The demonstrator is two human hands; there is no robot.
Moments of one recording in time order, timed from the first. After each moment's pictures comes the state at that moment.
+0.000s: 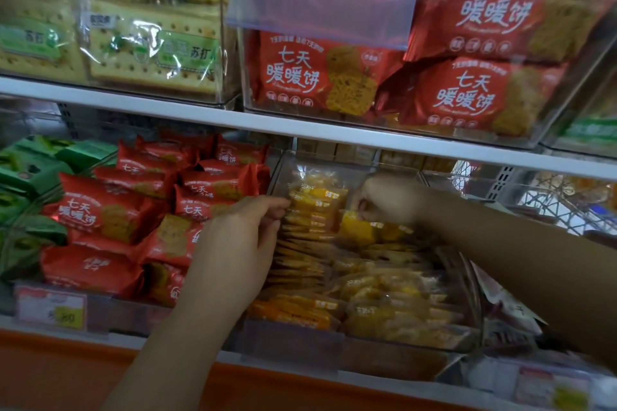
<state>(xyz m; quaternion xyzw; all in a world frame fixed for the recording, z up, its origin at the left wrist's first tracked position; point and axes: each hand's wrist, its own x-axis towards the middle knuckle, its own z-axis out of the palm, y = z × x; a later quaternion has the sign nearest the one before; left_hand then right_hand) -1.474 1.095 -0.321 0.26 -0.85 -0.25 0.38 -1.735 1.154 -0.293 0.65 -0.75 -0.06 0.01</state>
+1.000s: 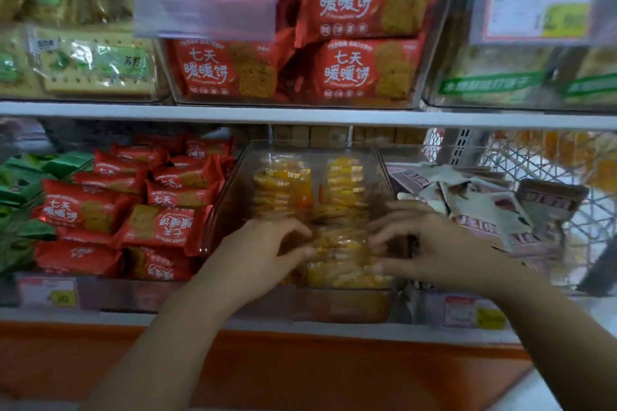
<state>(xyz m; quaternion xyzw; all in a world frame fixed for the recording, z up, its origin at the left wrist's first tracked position) -1.496 1.150 -0.320 0.18 -0.95 -0.22 0.13 -1.672 1.333 -0.301 0.60 -0.76 0.22 -0.09</state>
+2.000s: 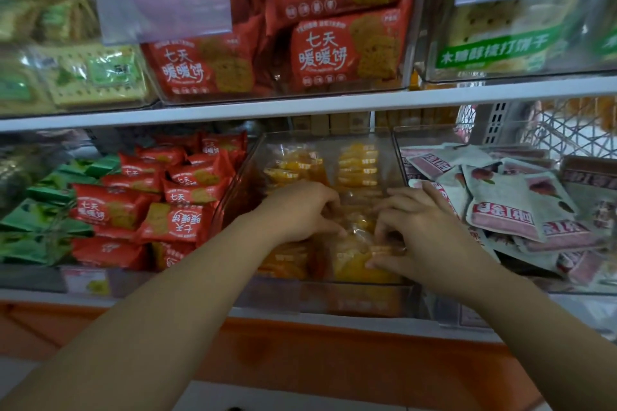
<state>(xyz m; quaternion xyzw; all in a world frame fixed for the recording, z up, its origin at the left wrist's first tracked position) -1.573 1.146 -0.300 0.17 -0.98 -0.09 -0.02 -1.675 1.319 -0.332 0.59 -0.78 0.19 0.05</state>
